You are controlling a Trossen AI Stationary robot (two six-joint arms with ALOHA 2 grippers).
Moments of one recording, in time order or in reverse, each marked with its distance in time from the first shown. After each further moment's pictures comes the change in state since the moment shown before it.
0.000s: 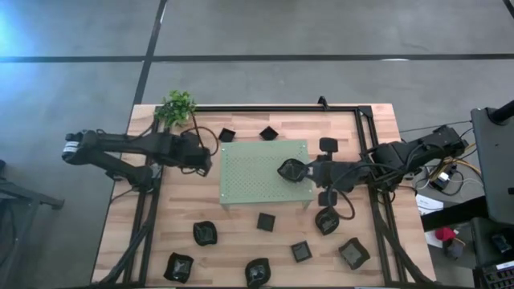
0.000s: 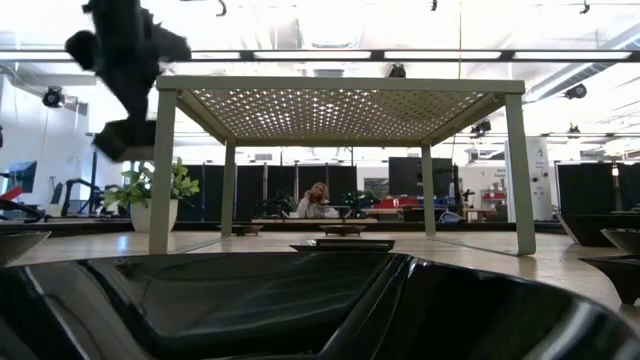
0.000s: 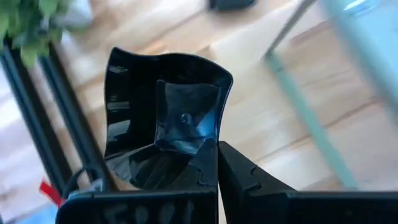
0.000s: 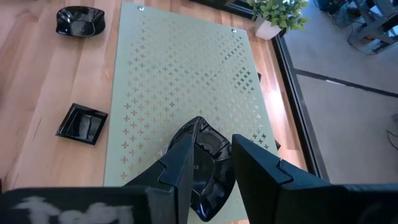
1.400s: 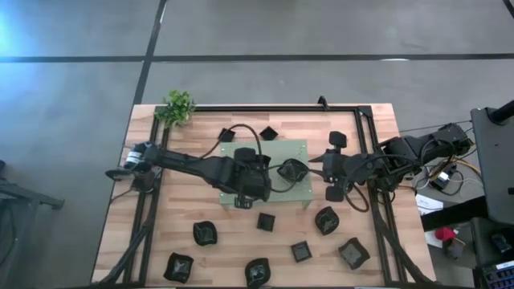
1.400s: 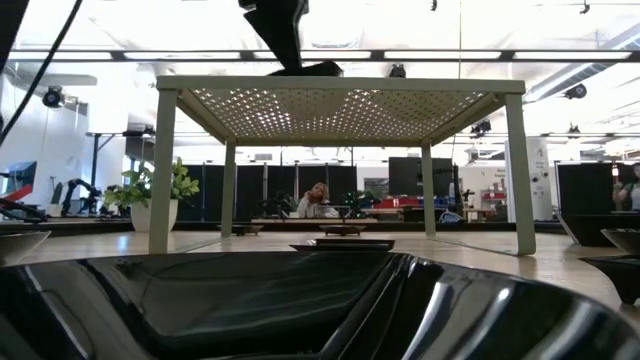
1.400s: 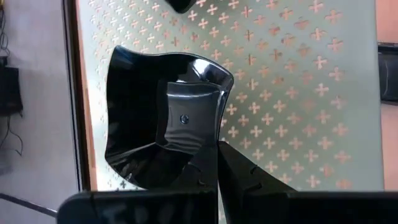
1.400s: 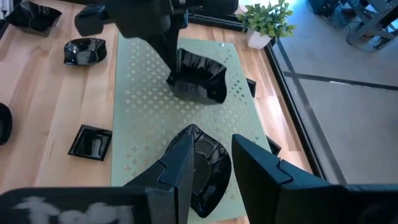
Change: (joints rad) left arm -0.204 0.675 0.775 0.055 -0.069 1.007; right arm 0.000 -0.083 0.000 -0.001 0.002 0.060
